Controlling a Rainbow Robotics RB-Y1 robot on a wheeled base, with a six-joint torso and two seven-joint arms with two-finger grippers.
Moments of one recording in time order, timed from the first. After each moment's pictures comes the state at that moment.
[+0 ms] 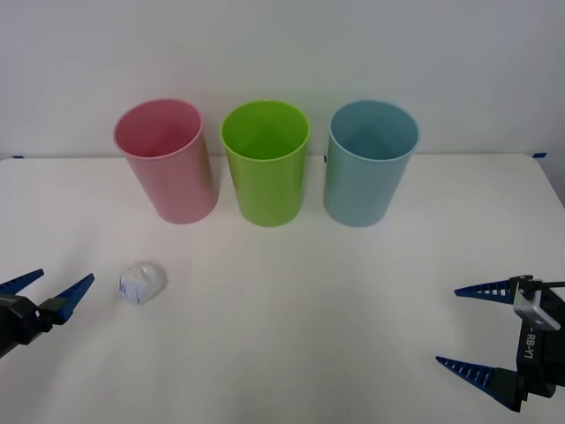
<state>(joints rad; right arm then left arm) 0.27 -0.46 -0.42 -2.08 1.71 -1.46 -0.32 0.47 0.89 0.04 -1.86 -1.27 -0.26 0.69</state>
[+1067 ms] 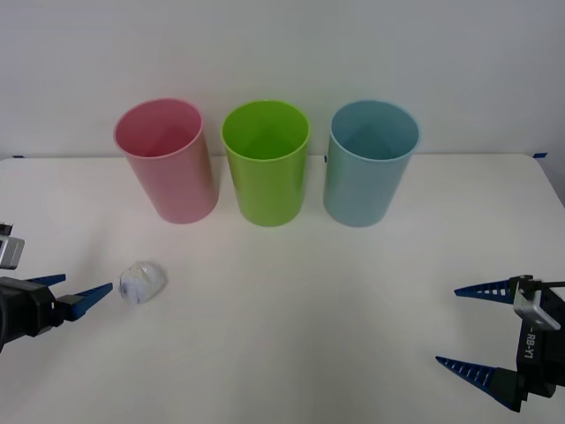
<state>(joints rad) 0.27 -0.46 -0.42 -2.08 1.71 -1.46 -0.32 0.15 1.49 -0.51 -1.91 -1.23 -0.09 1.10</state>
